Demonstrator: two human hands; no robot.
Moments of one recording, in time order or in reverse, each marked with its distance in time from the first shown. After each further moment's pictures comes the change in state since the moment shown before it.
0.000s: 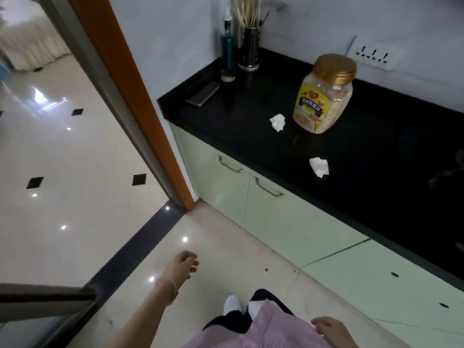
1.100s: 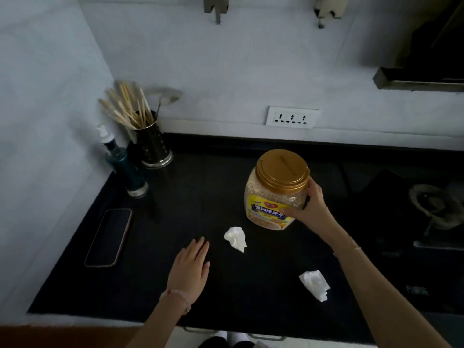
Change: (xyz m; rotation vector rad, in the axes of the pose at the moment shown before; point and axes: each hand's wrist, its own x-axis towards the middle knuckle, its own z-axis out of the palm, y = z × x) left_hand 0.251 0.367 0.060 1.199 -0.111 1.046; right_hand 0.115 -0.468 -0.175 0.242 0.542 -0.650
